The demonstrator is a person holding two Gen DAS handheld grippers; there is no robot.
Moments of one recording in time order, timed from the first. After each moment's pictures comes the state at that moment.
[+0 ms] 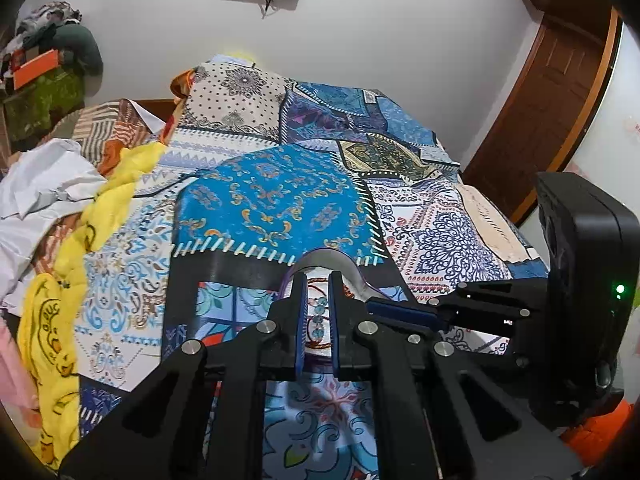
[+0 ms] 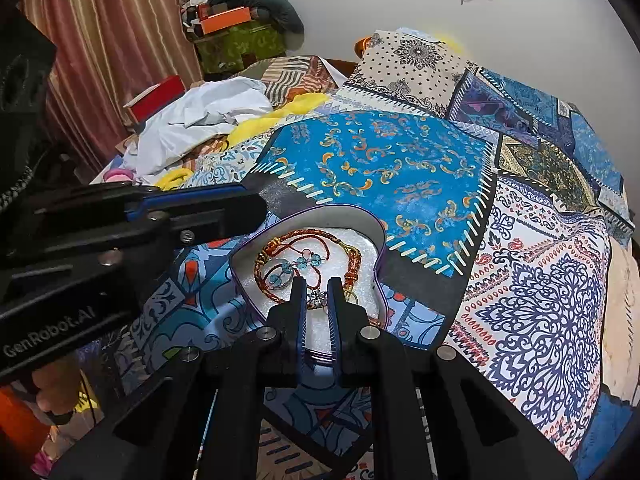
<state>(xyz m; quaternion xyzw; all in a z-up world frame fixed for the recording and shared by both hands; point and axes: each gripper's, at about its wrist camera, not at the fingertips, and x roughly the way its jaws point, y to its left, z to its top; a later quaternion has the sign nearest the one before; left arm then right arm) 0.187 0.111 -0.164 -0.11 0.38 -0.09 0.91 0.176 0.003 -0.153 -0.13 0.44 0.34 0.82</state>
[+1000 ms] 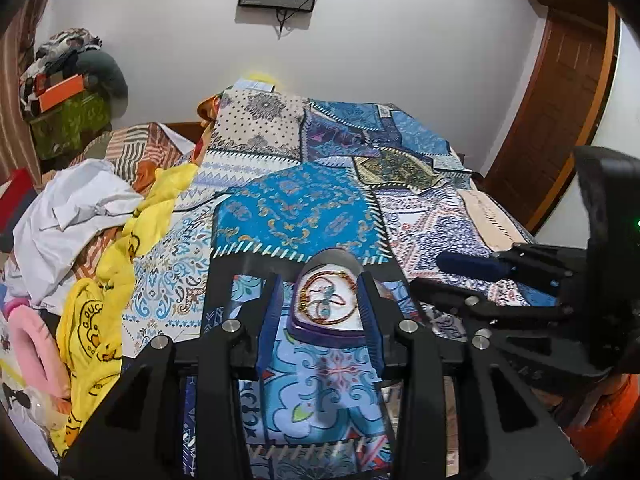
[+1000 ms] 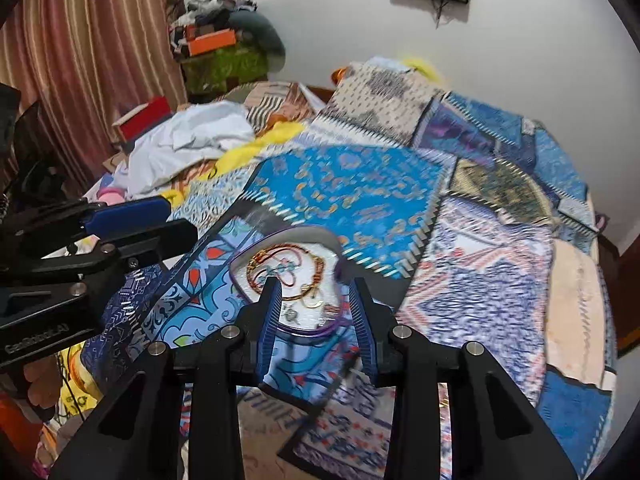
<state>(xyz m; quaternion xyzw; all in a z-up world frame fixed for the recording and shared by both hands) 0.143 0.102 -0.127 -0.08 0.36 -0.05 0.93 0.156 -0.029 -0.107 -0.13 0.40 0.30 0.85</state>
